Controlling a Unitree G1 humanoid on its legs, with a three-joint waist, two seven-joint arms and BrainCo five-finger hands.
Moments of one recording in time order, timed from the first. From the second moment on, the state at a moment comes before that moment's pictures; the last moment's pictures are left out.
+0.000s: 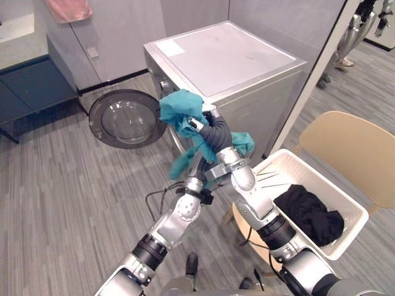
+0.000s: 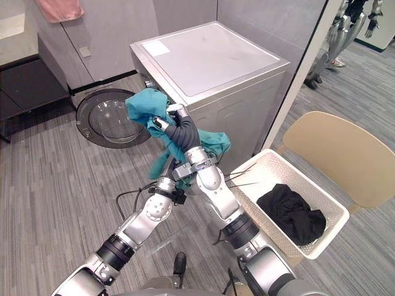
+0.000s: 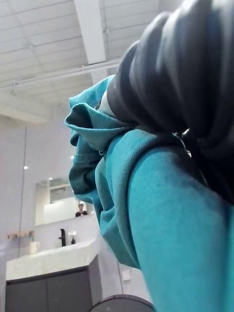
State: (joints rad) left arm -0.33 0.14 -0.52 0.21 0.41 -0.16 0.38; right arm -0.50 -0.06 0.51 0.08 0.42 -0.26 -0.12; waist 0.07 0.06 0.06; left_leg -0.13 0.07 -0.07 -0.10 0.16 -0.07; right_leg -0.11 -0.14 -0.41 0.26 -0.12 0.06
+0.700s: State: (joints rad) left arm 0.08 0.13 -0.26 0.25 0.17 -0.18 0.28; right arm -0.05 -0.21 0.35 0.07 -0.08 -0.22 -0.11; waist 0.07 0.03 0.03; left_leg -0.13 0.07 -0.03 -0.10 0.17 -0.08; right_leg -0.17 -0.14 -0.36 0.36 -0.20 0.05
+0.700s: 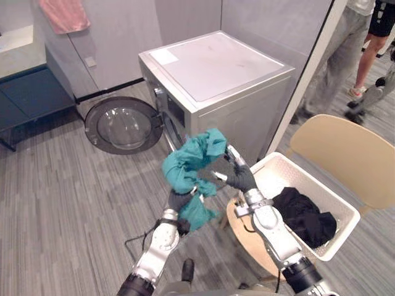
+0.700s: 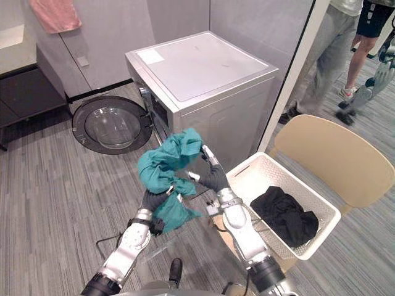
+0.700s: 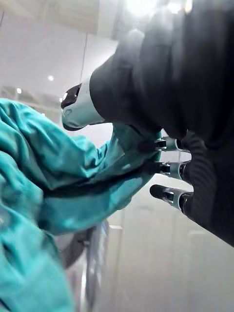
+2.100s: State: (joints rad) left arm 0.08 0.06 -0.20 0.48 0.08 -0.16 0.15; right arm -0.02 -0.11 0.06 0.71 -0.35 -0.10 -0.16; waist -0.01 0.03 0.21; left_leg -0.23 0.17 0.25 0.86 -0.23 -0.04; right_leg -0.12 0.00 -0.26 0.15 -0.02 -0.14
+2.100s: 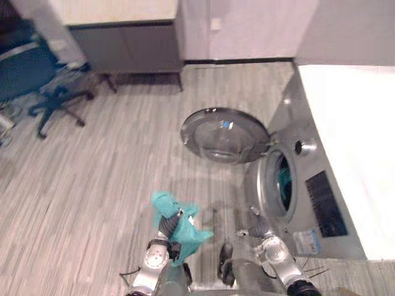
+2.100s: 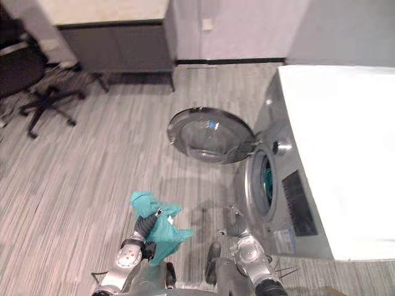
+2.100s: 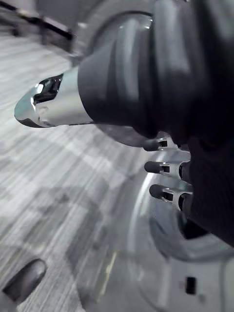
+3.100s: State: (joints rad) left arm 0.07 0.10 -0.19 0.45 0.07 -0.16 0.13; right arm 0.00 -0.12 0.07 0.82 -0.31 -0.06 -0.18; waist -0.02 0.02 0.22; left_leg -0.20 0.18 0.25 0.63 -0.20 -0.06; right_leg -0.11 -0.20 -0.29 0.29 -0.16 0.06
